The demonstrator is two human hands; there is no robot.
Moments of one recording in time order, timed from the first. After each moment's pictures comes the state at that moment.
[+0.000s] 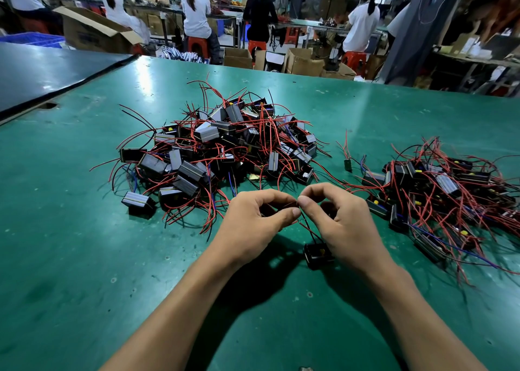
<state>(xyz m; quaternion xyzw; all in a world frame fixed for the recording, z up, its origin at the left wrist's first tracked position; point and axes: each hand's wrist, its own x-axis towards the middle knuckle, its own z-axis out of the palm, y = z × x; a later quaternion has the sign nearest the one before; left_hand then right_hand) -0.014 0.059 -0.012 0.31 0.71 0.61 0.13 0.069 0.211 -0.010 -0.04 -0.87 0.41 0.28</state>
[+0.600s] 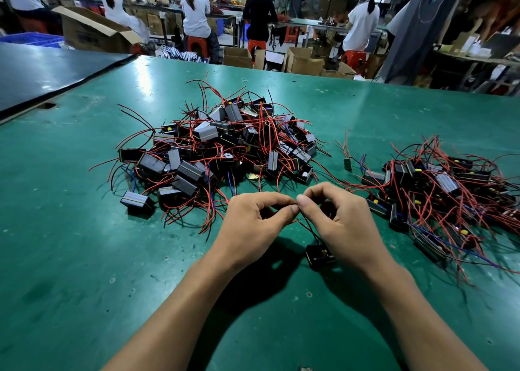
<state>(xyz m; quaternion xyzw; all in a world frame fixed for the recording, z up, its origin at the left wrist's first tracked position) -0.011 0.058 -0.012 0.34 0.73 0.59 0.06 0.070 0.208 -0.005 -0.06 -0.87 0.40 0.28</state>
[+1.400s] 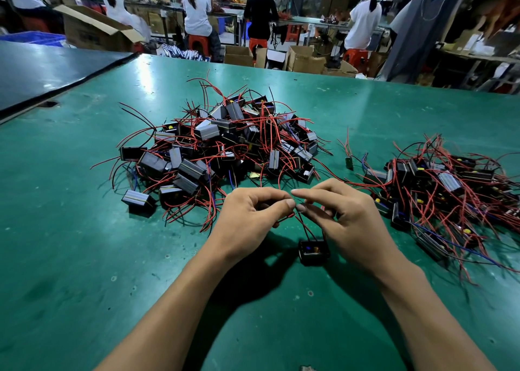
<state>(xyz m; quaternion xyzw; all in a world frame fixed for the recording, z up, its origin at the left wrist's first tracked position) -0.017 0.055 -0.008 0.31 0.69 0.64 0.13 0.069 0.229 -0.012 0.05 -0.91 0.26 0.31</state>
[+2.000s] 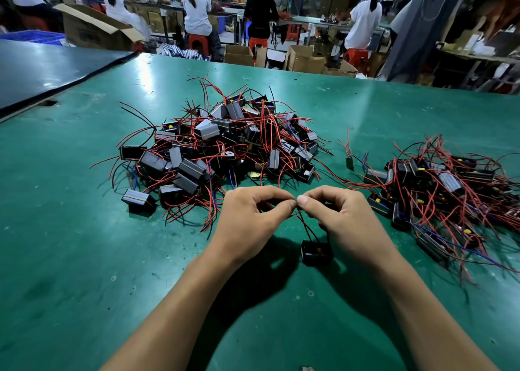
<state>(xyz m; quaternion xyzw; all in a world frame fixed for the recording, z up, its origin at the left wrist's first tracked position) -0.013 0.056 -0.009 0.32 0.73 0.60 0.03 0.070 0.213 -0.001 -0.08 -0.83 0.51 0.20</state>
